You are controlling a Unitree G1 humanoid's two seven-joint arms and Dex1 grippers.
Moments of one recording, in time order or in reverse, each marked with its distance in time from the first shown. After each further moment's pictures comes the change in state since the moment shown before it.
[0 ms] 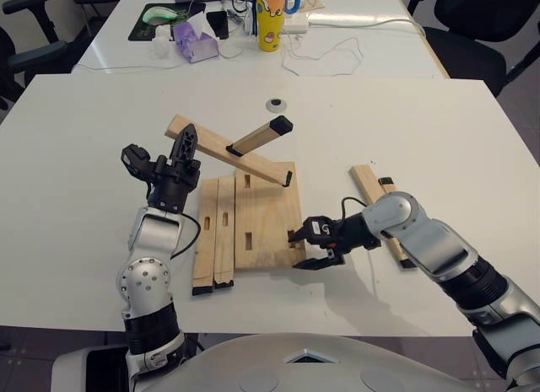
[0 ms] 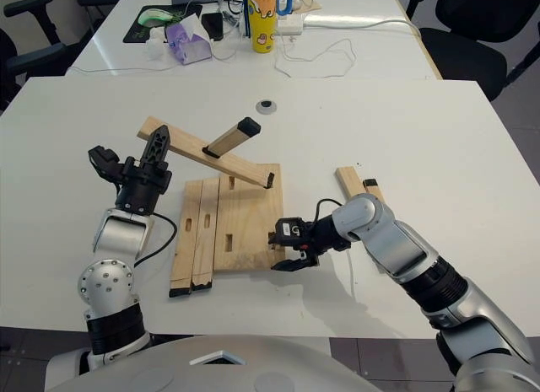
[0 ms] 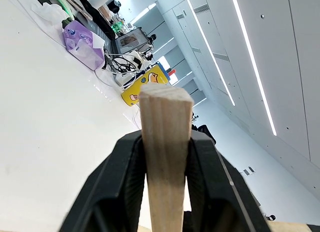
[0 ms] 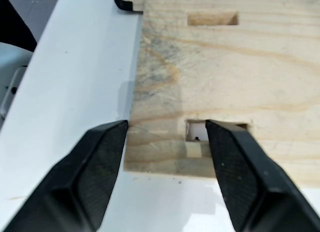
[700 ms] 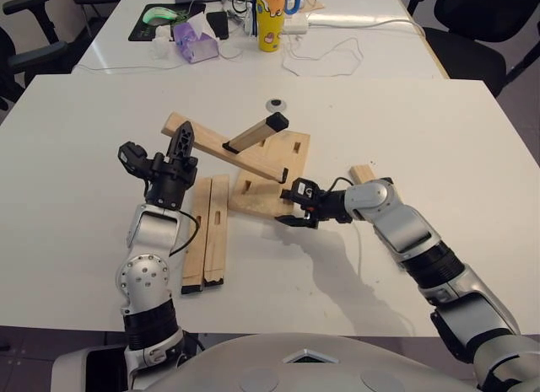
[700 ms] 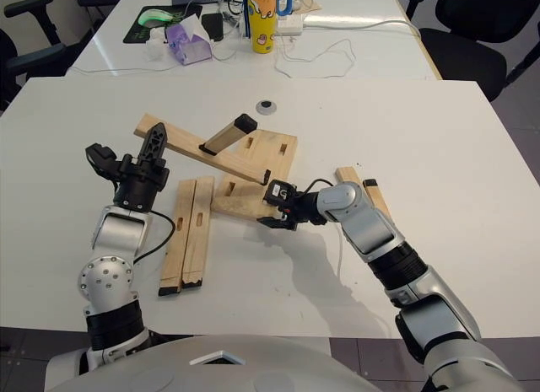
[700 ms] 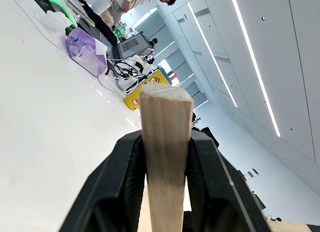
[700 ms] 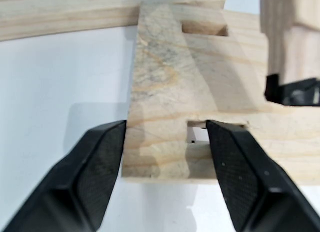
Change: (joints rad) left arm -0.040 0.036 0.016 0.034 0.011 -0.019 -0.009; right arm -0.063 0.206 -0.055 0.233 -0.047 -0.005 -0.288
